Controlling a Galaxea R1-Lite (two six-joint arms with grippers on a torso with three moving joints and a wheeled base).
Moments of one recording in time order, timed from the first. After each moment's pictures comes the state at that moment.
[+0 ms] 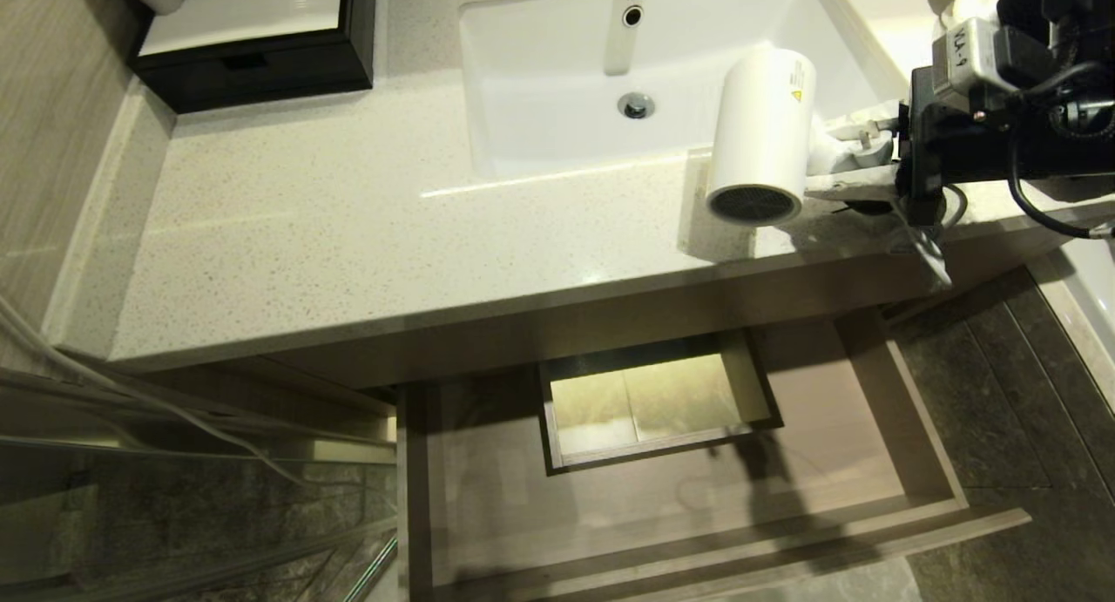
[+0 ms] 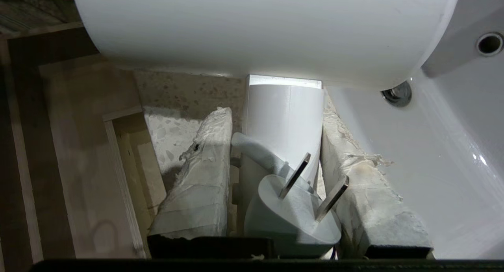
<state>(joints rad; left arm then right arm) 0.00 0.00 0.00 0.00 0.00 0.00 0.08 1.72 -1.65 0.26 0.89 -1.17</state>
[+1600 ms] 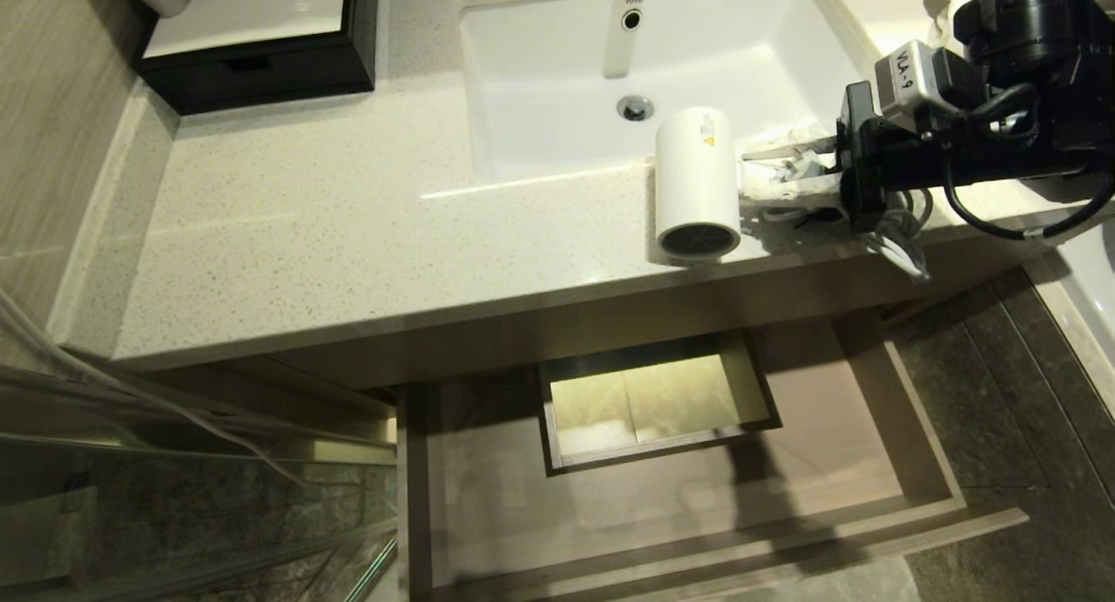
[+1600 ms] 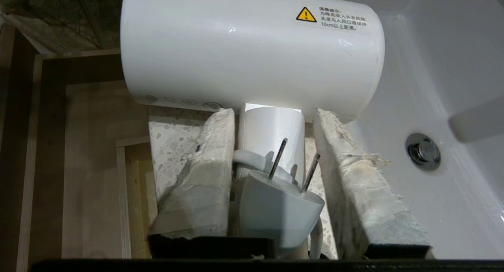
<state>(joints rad) 0.00 0.00 0.00 0.00 0.00 0.00 0.13 1.86 -1.79 0.36 0.95 -1.26</state>
